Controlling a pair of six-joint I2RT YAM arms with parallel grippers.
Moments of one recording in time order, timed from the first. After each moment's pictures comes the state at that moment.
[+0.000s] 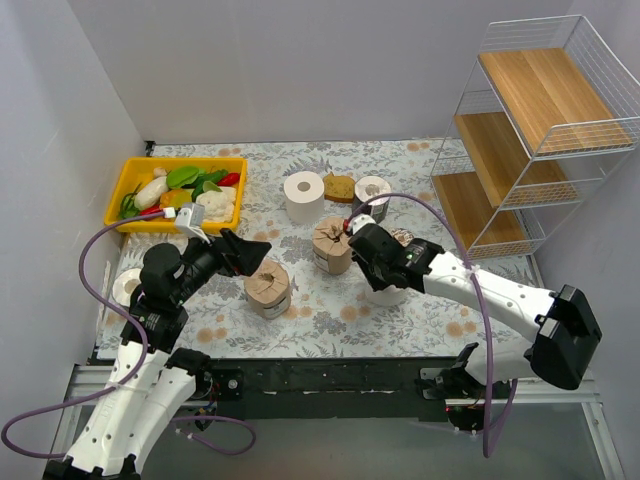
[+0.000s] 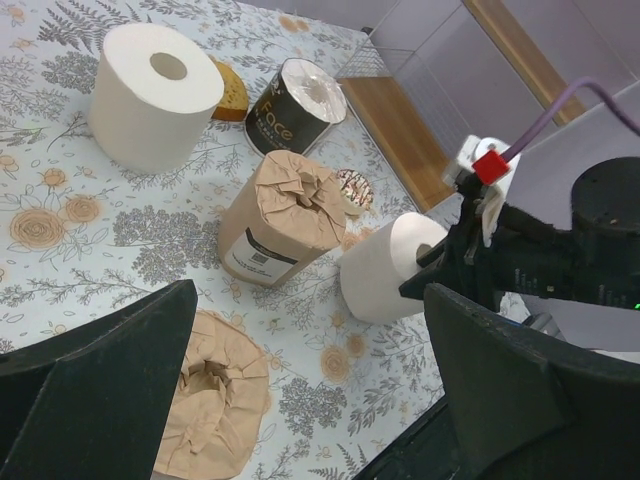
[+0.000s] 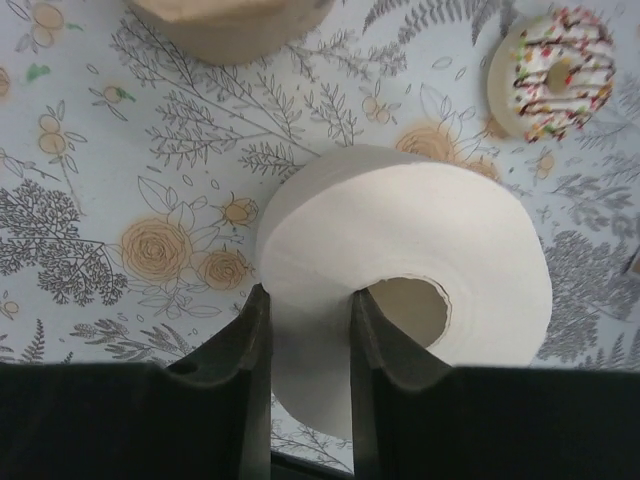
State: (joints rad) left arm -0.29 0.55 0.65 -0.21 0.34 -0.55; right arm 0.93 1.32 0.97 -0.70 0.32 0.25
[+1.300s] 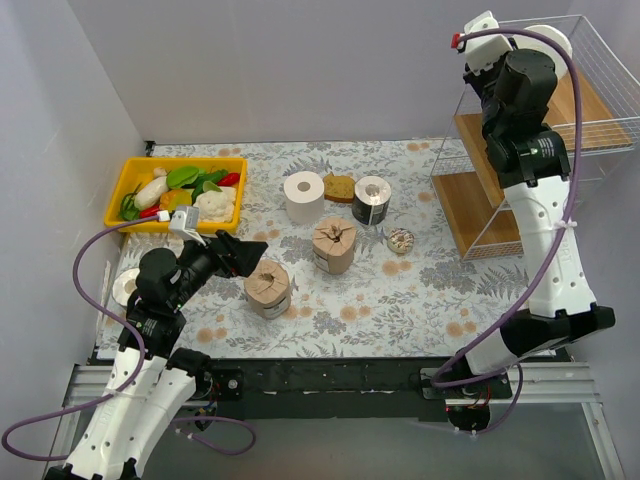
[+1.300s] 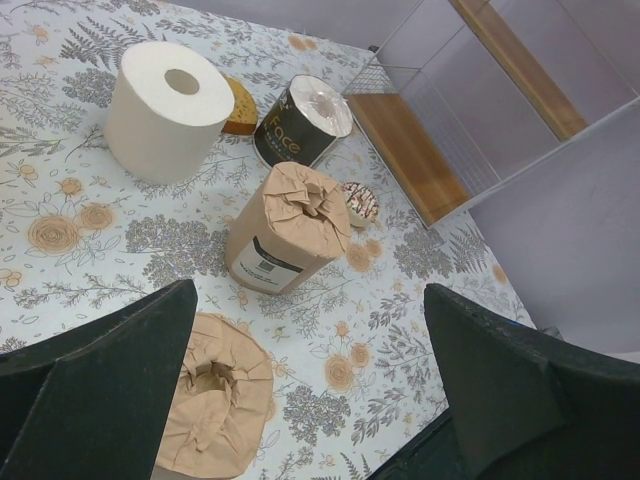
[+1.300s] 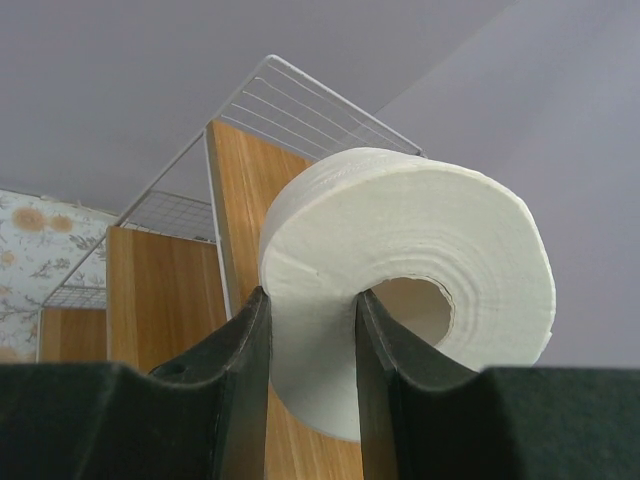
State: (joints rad) left arm -0.29 0.51 0.65 -0.22 0.30 -0.55; right arm 0.28 1.49 2.01 -0.52 0.45 -0.75
